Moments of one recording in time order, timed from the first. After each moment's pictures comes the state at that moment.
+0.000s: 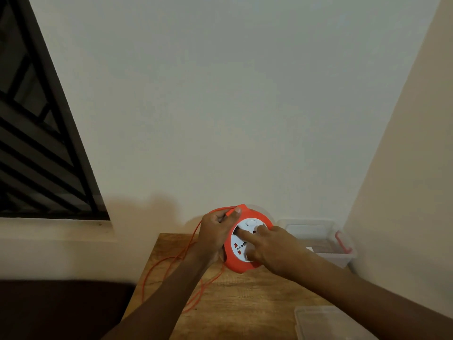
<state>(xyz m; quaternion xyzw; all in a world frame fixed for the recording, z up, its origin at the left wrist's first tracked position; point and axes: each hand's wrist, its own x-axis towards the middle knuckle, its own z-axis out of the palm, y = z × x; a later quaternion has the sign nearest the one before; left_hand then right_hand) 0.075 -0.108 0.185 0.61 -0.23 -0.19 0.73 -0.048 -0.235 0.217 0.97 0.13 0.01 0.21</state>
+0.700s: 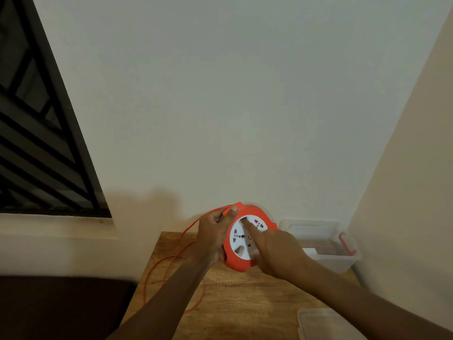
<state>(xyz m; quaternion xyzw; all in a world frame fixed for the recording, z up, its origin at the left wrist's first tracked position) 0.081 -0.110 0.177 0.59 -0.18 -0.17 0.77 -0.037 -0.227 0.198 0.99 -0.09 0.05 -0.01</state>
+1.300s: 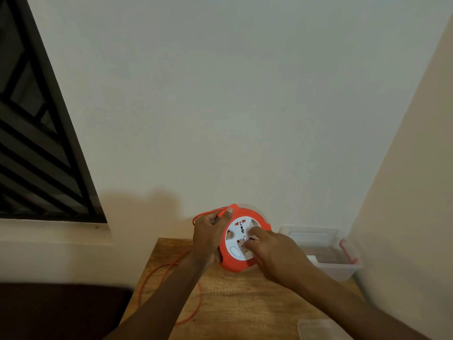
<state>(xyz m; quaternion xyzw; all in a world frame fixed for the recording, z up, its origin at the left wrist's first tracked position) 0.087 -0.113 0.177 0.59 -0.18 -0.16 0.77 -0.056 -0.232 0.205 0.99 0.02 0.13 0.06</state>
